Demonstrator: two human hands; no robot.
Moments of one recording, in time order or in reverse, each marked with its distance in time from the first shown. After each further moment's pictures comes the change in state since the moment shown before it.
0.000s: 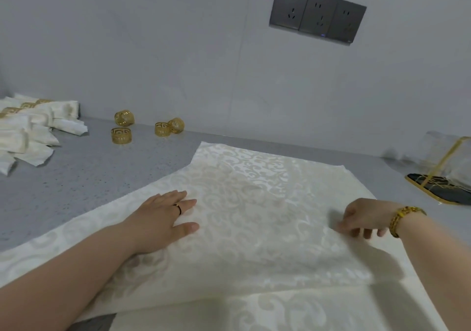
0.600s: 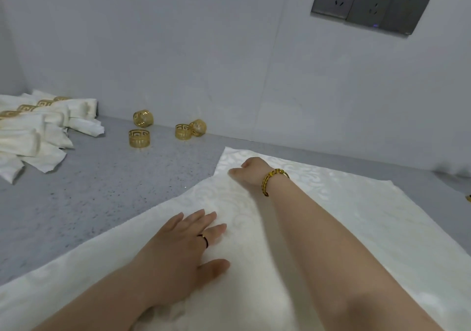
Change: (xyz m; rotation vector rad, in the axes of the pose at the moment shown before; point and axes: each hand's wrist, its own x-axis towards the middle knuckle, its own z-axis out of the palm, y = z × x) left_hand 0.010 -0.010 0.012 0.044 0.035 0.060; right_hand 0.106 -0.246 0.001 0.355 0.232 -0.416
